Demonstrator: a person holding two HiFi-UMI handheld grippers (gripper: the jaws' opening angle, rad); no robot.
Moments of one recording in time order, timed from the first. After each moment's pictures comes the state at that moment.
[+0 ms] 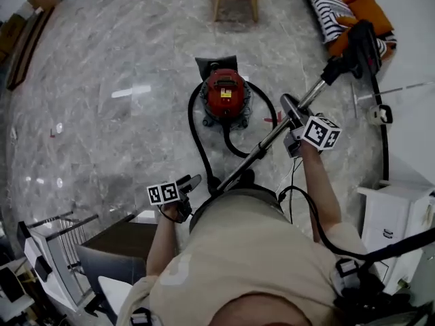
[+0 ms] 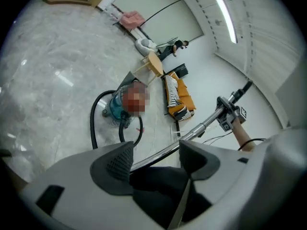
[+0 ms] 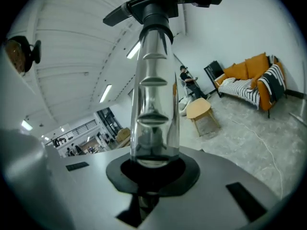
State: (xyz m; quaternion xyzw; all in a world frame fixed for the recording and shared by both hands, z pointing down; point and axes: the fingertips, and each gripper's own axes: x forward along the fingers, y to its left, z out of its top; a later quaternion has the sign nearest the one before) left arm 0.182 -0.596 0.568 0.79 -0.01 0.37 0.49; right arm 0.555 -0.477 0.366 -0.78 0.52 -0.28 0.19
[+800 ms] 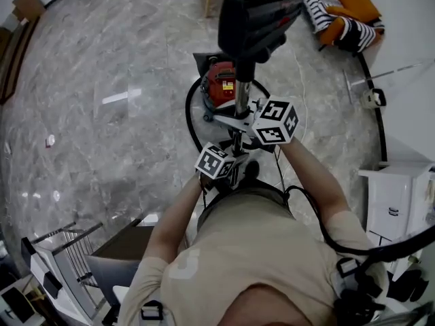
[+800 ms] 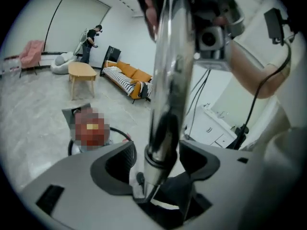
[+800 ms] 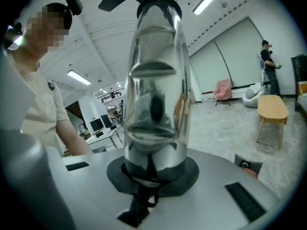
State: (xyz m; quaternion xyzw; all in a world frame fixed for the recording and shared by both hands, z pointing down) left arm 0.311 -0.520 0.509 0.86 0.28 0.40 0.13; right arm 0.327 -0.647 0.327 -0.55 0.80 -0.25 -0.04
